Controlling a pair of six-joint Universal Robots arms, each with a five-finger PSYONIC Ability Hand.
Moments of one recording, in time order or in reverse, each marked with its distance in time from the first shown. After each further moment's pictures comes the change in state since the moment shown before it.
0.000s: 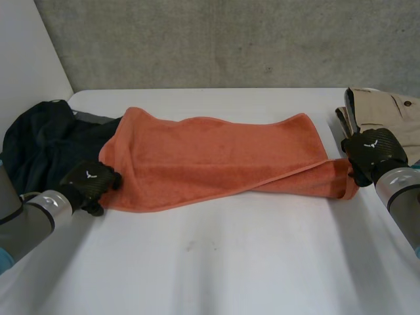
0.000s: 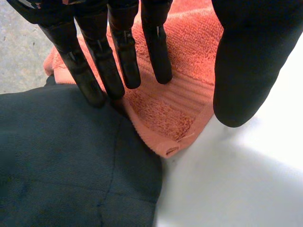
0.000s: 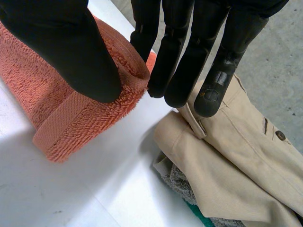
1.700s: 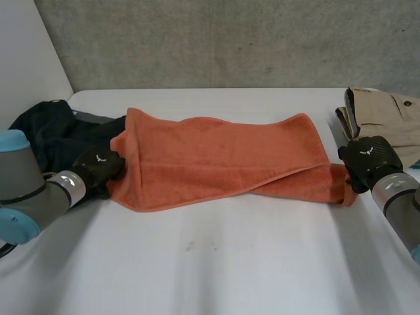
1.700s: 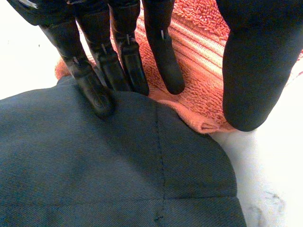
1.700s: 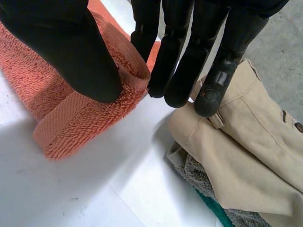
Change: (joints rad) left arm -0.070 -0.200 0.308 -0.064 -0.073 0.010; right arm 0.000 0.038 0.002 0.002 -0.003 -0.015; left_hand 0.278 0.283 0.282 0.285 0.052; right_hand 0.000 0.000 0.000 0.000 0.001
